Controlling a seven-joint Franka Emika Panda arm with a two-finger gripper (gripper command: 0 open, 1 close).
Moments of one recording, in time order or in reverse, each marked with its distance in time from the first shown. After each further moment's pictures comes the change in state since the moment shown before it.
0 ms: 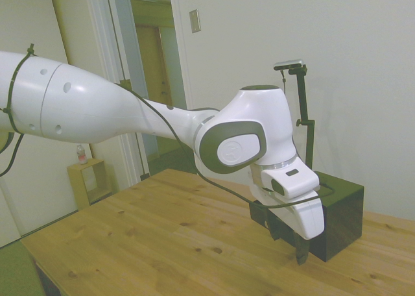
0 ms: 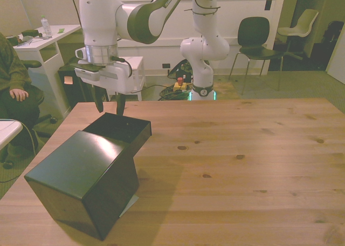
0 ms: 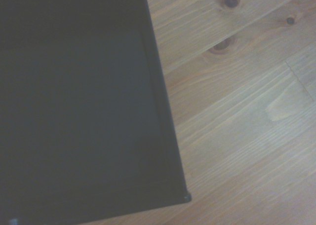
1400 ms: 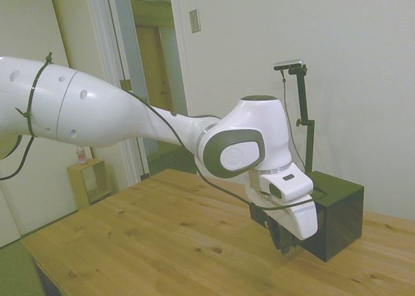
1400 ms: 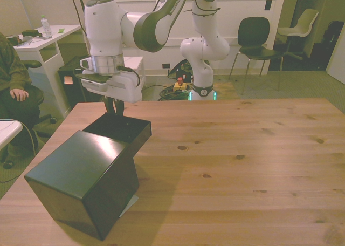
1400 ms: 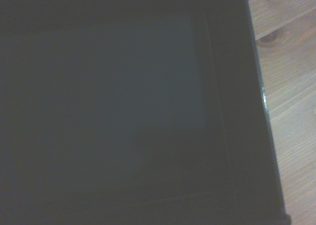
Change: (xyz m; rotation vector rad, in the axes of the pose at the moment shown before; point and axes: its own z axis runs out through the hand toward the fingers) arm -0.014 -0.021 0.021 -0.012 -0.019 -0.044
